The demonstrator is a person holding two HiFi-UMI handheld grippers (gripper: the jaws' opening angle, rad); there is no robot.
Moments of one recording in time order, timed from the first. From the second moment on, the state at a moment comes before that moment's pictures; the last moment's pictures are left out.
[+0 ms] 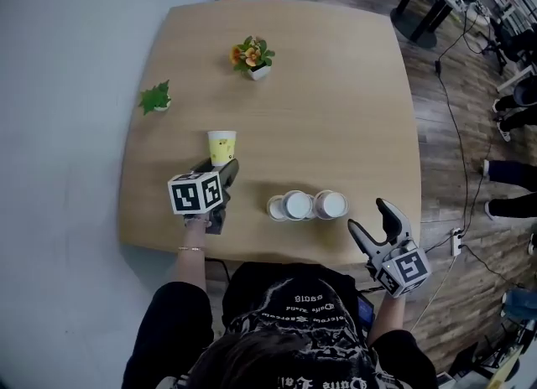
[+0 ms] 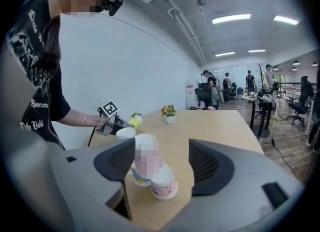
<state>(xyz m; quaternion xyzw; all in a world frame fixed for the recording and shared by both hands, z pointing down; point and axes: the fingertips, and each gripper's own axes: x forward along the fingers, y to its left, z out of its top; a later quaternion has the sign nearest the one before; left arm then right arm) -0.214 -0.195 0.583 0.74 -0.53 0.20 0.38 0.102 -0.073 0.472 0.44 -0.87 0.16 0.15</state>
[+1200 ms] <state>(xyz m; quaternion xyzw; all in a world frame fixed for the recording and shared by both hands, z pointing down) -0.078 -0.075 0.407 0.89 -0.28 0.31 0.17 -0.074 -0.093 0.321 0.15 -0.94 -0.24 0.20</state>
